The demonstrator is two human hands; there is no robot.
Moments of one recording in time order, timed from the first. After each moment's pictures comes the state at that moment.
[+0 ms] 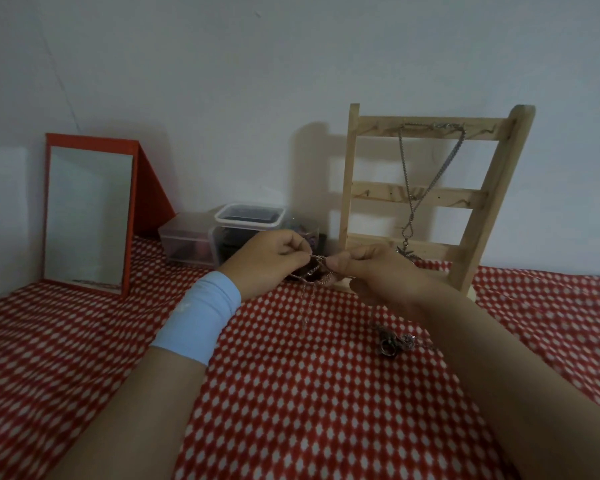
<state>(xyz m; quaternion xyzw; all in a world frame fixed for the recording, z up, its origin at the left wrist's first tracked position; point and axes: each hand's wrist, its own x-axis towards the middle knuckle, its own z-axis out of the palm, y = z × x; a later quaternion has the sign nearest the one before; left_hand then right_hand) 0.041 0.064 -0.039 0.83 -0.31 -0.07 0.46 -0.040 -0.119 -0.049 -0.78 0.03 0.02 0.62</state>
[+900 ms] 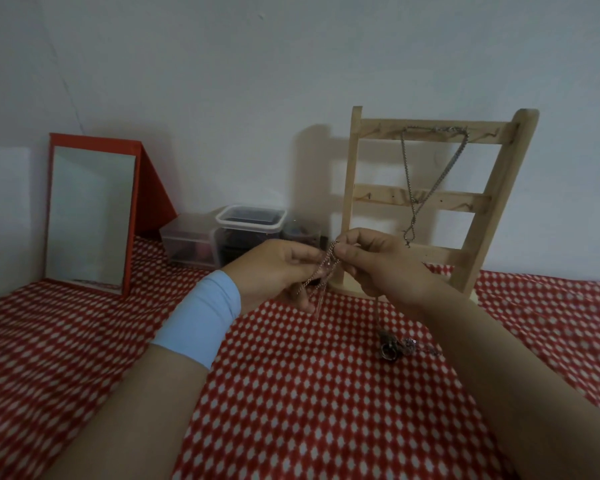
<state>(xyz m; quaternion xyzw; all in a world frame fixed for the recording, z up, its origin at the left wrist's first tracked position) 0.032 0.062 -0.044 0.73 -0.30 -0.25 0.57 -0.032 -0.125 -0.052 -0.75 -0.05 -0.08 0.65</state>
